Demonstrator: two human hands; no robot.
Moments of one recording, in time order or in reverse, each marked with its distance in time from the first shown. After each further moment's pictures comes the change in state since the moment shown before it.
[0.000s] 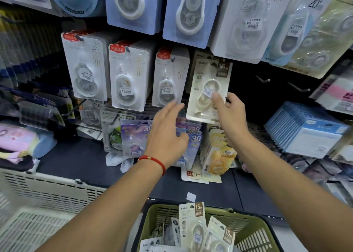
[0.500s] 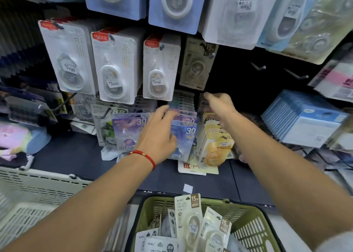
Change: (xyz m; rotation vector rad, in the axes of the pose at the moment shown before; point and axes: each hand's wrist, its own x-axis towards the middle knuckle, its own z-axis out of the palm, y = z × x) left_hand 0.010 -0.033 0.018 0.356 -0.148 0.068; right_hand 0.059 0.042 0.010 -0.129 -0.090 0.362
